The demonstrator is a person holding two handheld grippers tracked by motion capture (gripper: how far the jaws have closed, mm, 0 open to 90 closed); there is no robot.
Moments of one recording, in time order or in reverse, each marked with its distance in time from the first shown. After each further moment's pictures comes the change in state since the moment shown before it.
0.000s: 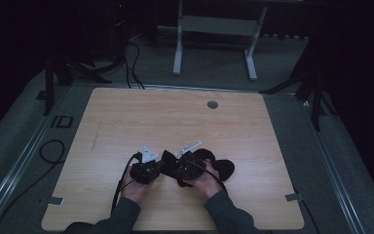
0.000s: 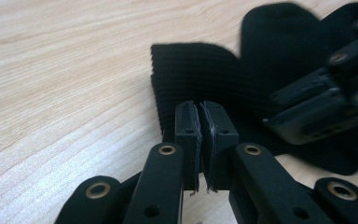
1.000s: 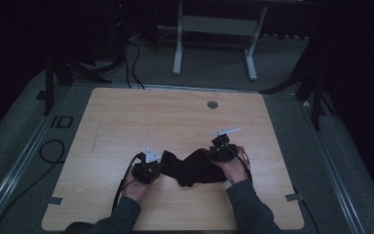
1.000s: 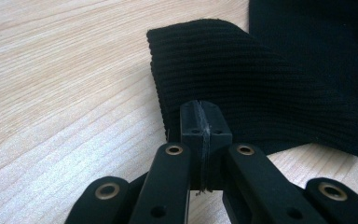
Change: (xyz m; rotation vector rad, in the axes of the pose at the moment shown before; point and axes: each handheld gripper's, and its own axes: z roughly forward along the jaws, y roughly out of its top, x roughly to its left) left arm 0.000 -0.002 0.008 0.041 0.003 0.035; right arm -0.089 -0.016 -0.056 -0.137 -0.181 0.203
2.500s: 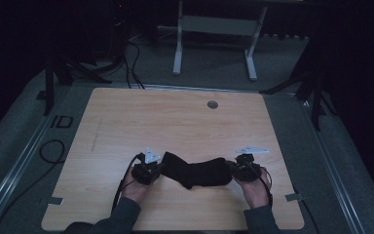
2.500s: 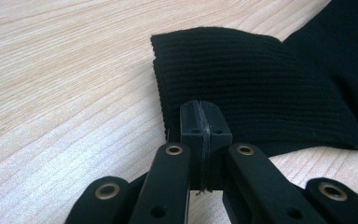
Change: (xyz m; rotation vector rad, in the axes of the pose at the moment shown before) left arm 0.000 -0.002 -0.001 0.002 -0.020 -0.004; right arm -0.012 -0.069 -0.058 -0.098 -0.073 0.106
